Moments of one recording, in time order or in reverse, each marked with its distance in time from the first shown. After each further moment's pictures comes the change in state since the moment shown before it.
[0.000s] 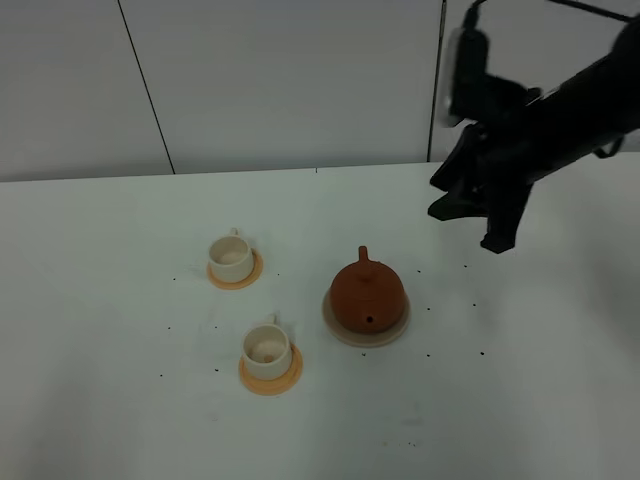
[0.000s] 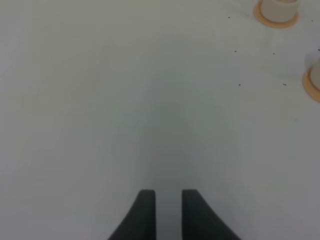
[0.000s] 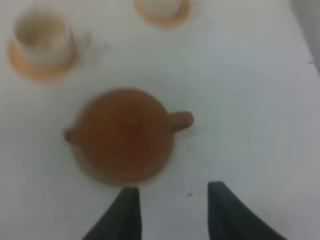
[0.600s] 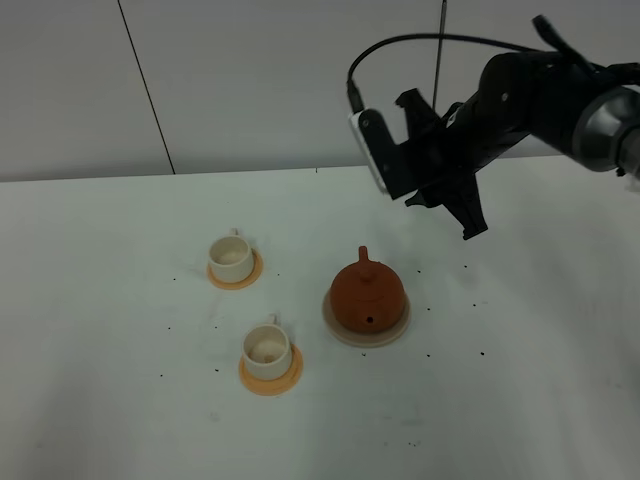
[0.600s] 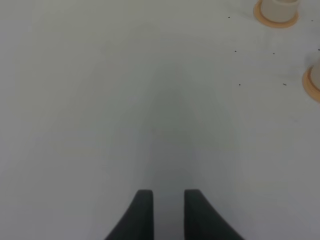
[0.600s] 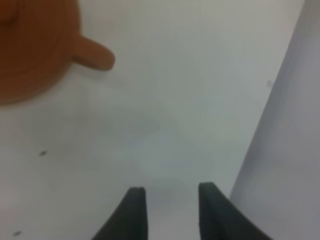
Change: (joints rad) left arm 0.000 0.000 0.000 0.001 0.000 0.000; right arm 0.112 0.285 -0.269 -0.353 -0.169 -0.360
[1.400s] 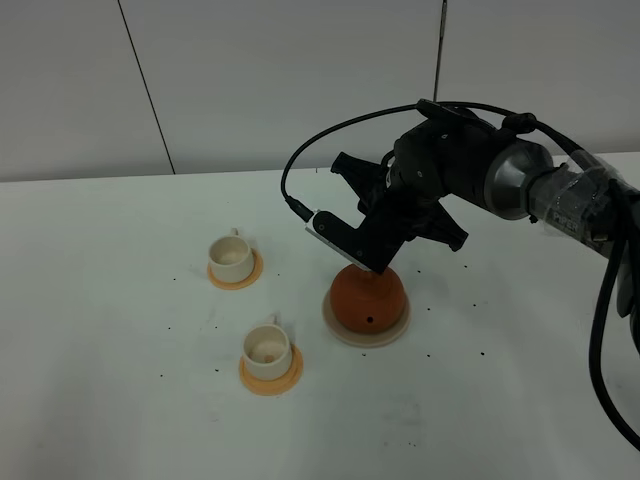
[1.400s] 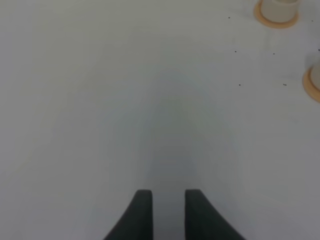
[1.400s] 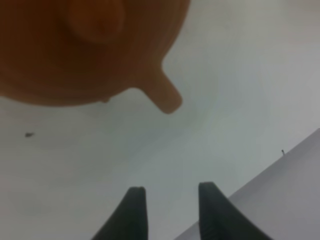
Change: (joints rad) left arm 0.000 0.000 0.000 0.000 -0.001 0.000; right arm 0.141 0.090 -0.004 -0.383 -0.071 -0.112
